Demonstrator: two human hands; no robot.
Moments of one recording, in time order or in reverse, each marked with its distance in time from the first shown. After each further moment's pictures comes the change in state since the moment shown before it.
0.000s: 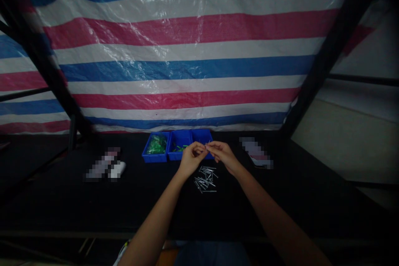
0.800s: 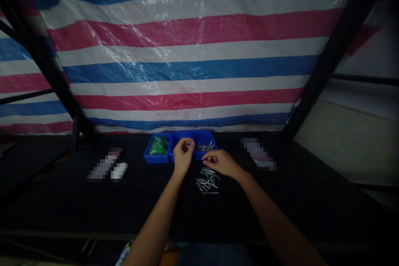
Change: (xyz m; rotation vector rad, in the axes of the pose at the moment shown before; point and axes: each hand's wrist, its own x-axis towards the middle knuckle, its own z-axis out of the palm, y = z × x) left_hand 0.004 0.008 -0.021 0.197 0.396 0.067; right_hand -0.010 -0.002 -0.001 -0.919 -0.224 -0.242
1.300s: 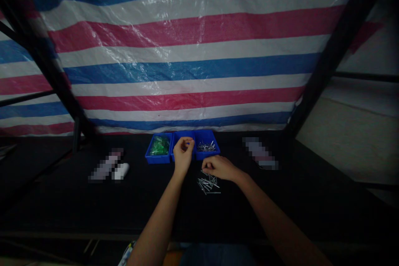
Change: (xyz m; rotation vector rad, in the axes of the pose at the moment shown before) left_hand 0.003 0.001 -0.002 -0.062 0.026 -0.023; right_hand -0.003 -0.003 0.011 -0.099 -0.208 0.003
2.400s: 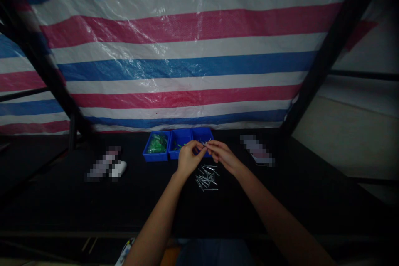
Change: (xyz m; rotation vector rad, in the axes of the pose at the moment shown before) left_hand -0.017 0.011 0.010 0.354 -0.289 0.229; right_hand 0.009 0.002 -0.009 1.196 0.301 0.175
